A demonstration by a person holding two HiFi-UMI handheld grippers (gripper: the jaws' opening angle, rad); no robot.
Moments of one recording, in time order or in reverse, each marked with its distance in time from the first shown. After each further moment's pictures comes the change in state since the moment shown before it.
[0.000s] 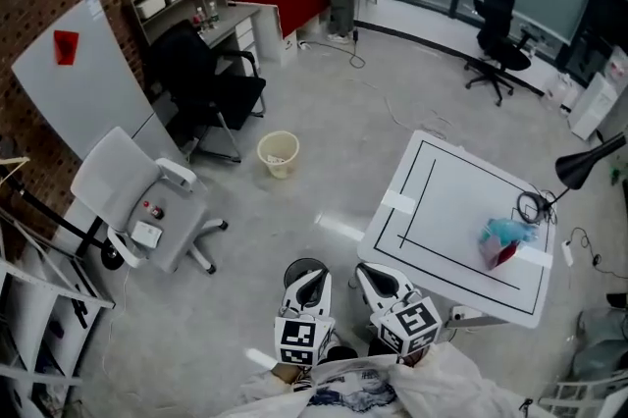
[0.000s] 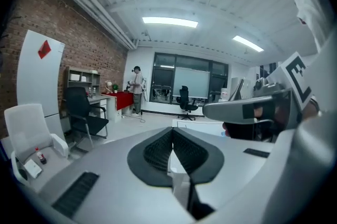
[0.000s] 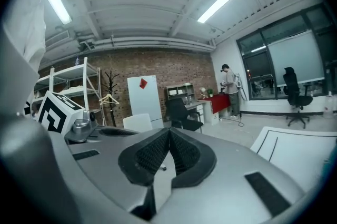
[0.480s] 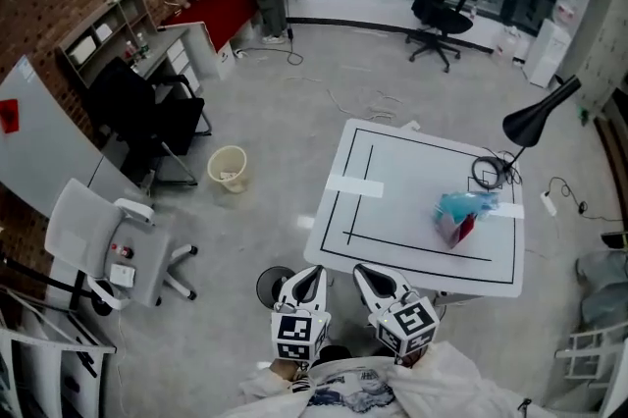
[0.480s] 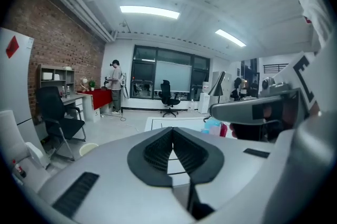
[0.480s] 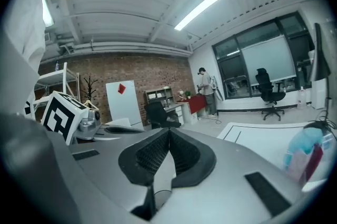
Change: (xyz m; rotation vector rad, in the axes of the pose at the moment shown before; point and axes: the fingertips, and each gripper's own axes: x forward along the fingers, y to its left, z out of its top) left arm 0.088 -0.122 0.006 0.080 0.069 -0.192; right arm -0.102 -0.112 -0.014 0.096 -0.038 -0.213
